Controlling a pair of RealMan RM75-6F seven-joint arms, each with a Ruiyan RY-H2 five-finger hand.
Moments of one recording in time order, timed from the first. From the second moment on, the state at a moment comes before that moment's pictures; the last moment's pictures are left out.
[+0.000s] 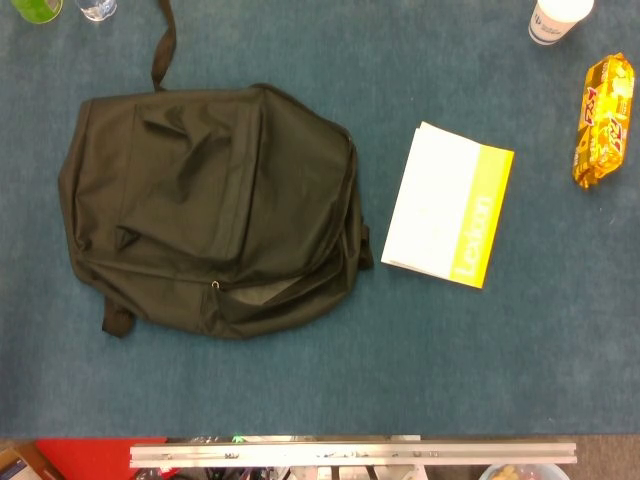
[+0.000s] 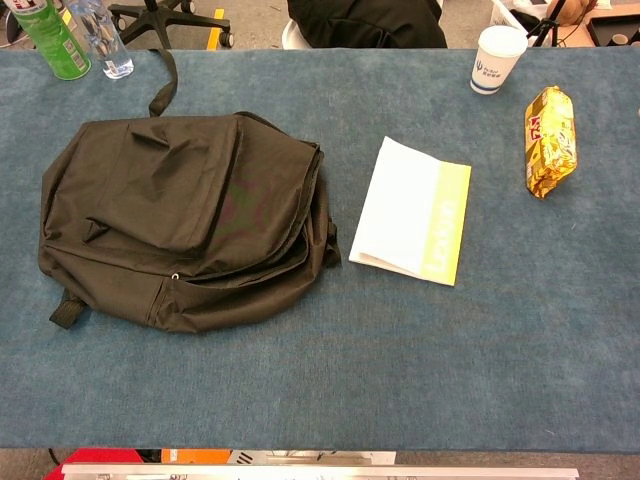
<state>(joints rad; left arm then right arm) -0.06 -1.01 -0.01 -1.72 1.56 1.53 -0.04 0.24 -1.00 0.06 -1.70 -1.61 1.33 0.03</state>
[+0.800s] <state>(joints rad) -0.03 -1.00 0.01 -1.71 1.58 1.55 -0.06 0.48 -1.24 0.02 -1.49 -1.71 1.01 -0.19</state>
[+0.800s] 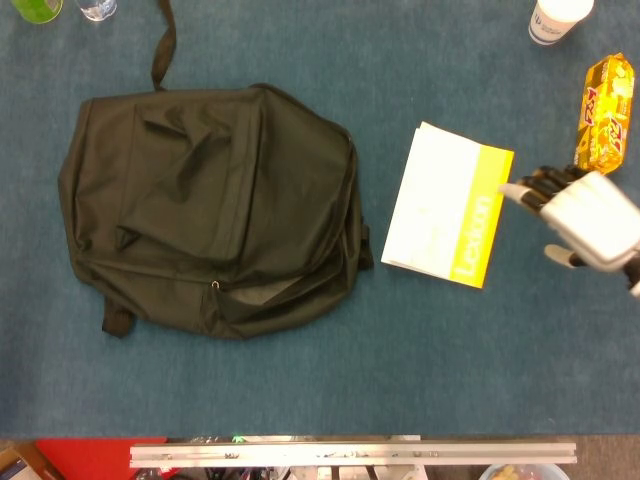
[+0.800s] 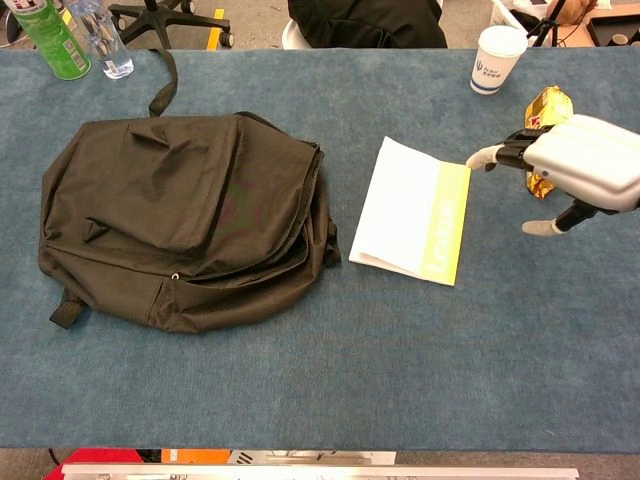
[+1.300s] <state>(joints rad) -0.01 -1.01 0.02 -1.69 1.59 1.56 -0.09 0.61 -1.40 0.01 -1.35 -1.66 0.84 -0.25</state>
